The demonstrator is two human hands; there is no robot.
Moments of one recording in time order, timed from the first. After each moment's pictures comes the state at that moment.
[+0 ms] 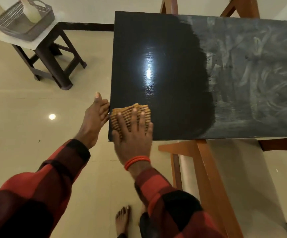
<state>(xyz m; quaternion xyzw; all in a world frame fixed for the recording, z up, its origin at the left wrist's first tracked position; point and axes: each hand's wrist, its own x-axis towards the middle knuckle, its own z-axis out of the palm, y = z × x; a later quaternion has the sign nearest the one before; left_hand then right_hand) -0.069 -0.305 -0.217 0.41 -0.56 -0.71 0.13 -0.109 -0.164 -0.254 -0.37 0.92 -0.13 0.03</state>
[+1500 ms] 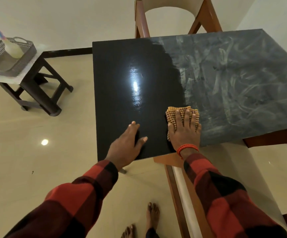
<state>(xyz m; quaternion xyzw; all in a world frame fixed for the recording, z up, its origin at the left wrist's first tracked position) -0.134 -0.221 -0.196 0.20 -0.92 -0.35 -0.04 -0.293 -0.049 -0.252 -0.17 0.98 -0.07 0.02</state>
